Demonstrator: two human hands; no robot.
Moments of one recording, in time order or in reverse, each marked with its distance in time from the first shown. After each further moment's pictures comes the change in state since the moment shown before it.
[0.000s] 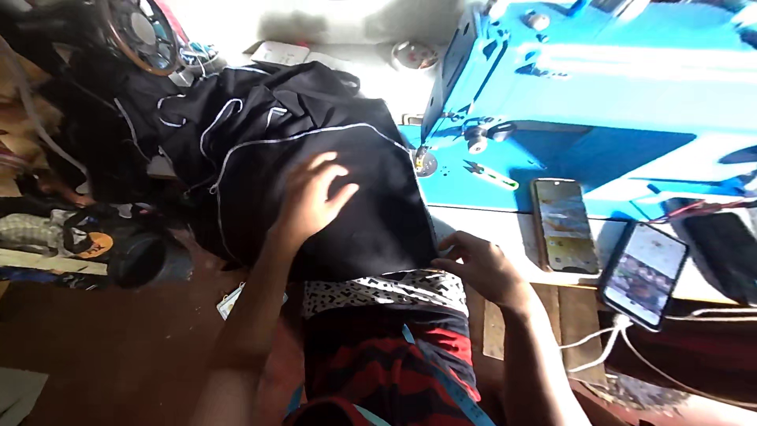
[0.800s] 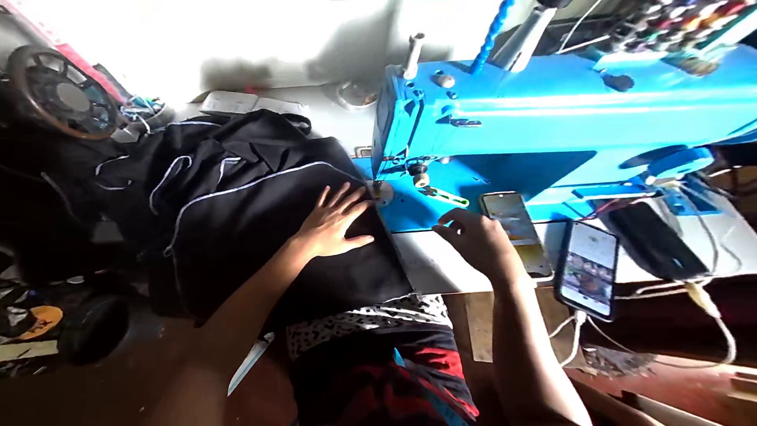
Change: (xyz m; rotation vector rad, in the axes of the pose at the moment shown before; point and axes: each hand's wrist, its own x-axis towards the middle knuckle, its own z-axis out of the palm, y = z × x) left_hand 0.068 -0.003 0.096 0.173 -0.454 0.363; right_hand 0.041 0.013 -0.054 -0.169 0.275 0.175
